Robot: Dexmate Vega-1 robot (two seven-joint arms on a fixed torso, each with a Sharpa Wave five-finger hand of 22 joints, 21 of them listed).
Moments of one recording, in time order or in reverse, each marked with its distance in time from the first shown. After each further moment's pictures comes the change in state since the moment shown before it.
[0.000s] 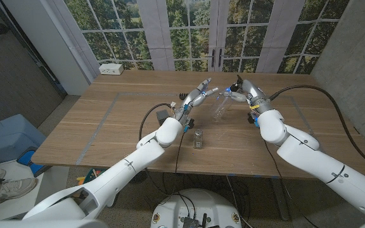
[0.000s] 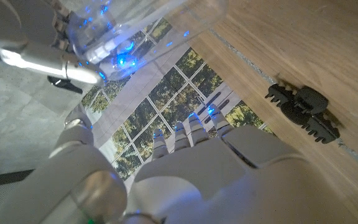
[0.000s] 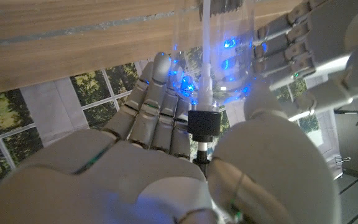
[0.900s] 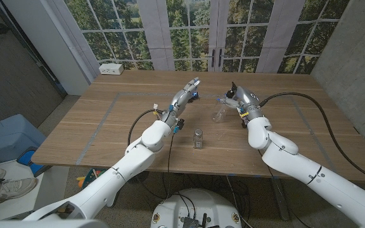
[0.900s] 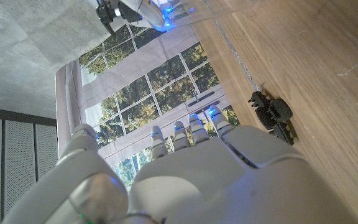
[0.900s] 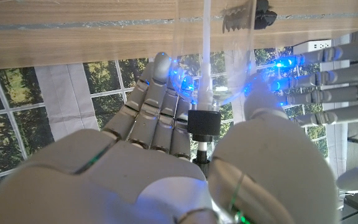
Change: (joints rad) left arm 0.125 0.046 -0.118 -0.093 -0.262 -0.040 -0.059; left_hand -0.086 0.029 -0.016 0.041 0.012 0.035 -0.008 0.000 -0.005 0.007 -0.004 0.000 -0.011 -0.013 -0.012 0.000 -0.003 0.003 -0.002 -0.017 0.000; right arm 0.074 0.078 -0.133 0.138 -0.207 -0.076 -0.083; right_hand 0.000 0.000 0.000 0.000 0.001 -0.006 -0.006 -0.006 0.000 0.000 0.000 -0.005 0.000 0.000 0.000 -0.028 0.014 -0.012 0.002 0.022 -0.002
